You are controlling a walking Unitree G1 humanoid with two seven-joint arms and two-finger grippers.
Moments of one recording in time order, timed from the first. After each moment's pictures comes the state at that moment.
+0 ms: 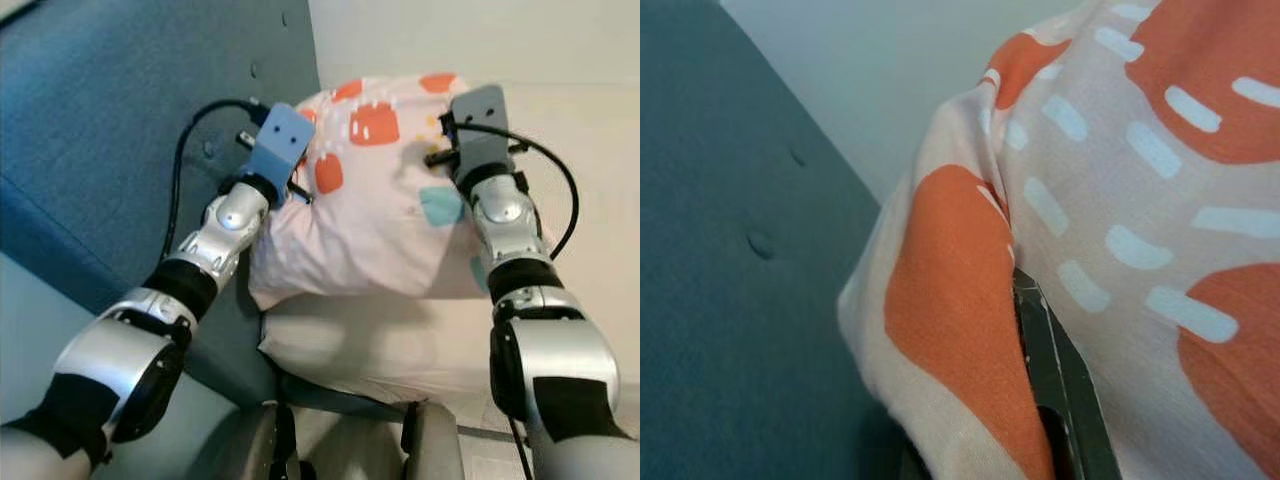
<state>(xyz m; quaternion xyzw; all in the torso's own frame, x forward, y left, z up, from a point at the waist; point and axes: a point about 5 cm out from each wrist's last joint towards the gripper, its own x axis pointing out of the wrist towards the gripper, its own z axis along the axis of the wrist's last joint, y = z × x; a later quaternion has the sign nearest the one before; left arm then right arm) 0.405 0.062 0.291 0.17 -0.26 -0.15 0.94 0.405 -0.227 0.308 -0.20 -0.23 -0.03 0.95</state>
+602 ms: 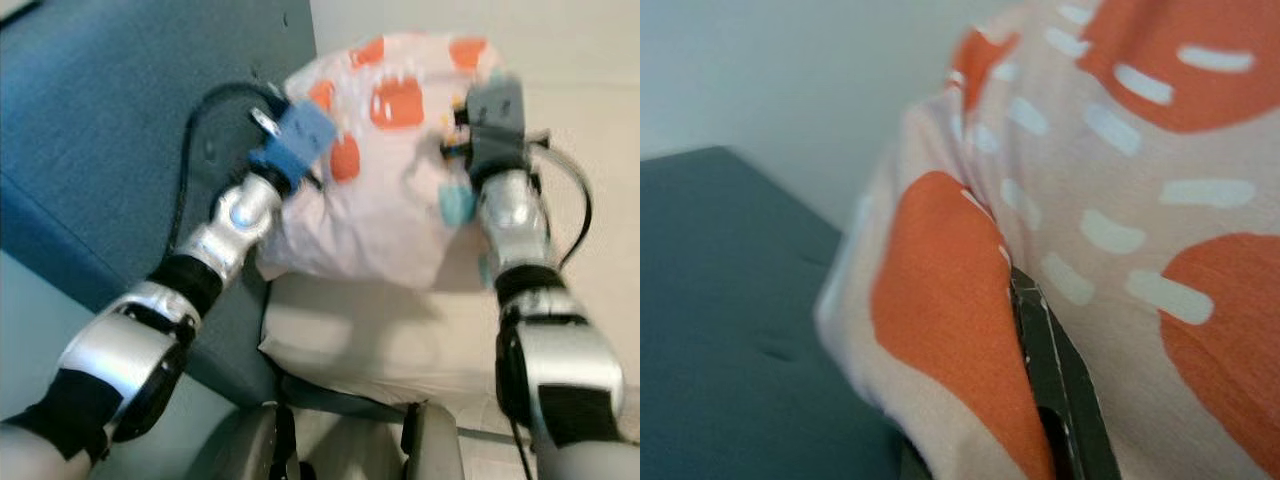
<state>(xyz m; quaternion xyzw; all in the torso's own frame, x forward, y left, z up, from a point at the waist) 0.389 0.028 0.254 0.33 -0.30 -0.19 0.87 0.395 -0.240 0.240 -0.20 -0.18 -0.08 0.96</state>
